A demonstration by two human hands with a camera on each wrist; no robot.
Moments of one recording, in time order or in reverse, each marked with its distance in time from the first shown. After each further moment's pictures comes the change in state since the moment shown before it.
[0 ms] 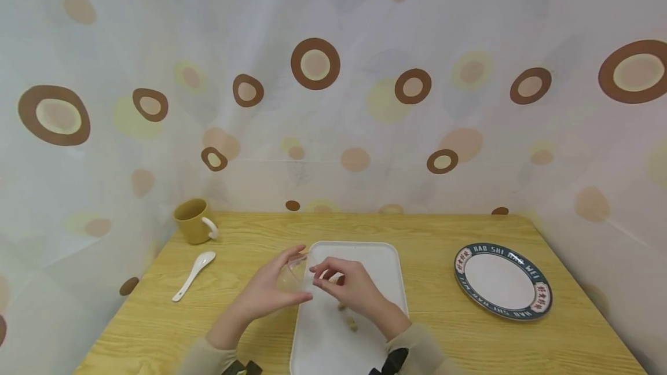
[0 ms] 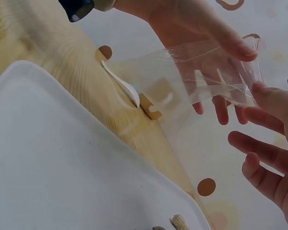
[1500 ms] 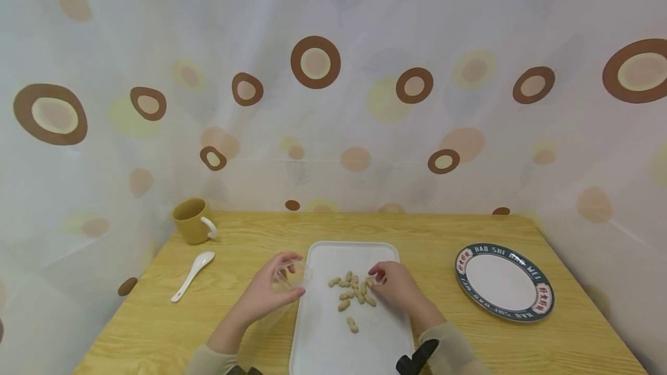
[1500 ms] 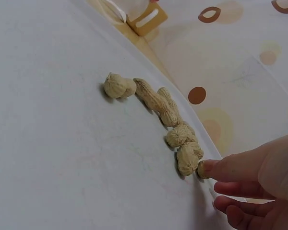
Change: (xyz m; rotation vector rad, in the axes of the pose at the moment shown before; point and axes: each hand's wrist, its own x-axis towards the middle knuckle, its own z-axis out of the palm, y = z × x) left_hand -0.002 -0.019 0.007 -0.120 0.081 -0.033; right_hand -0.027 0.065 -0.050 -0.380 -0.049 0.473
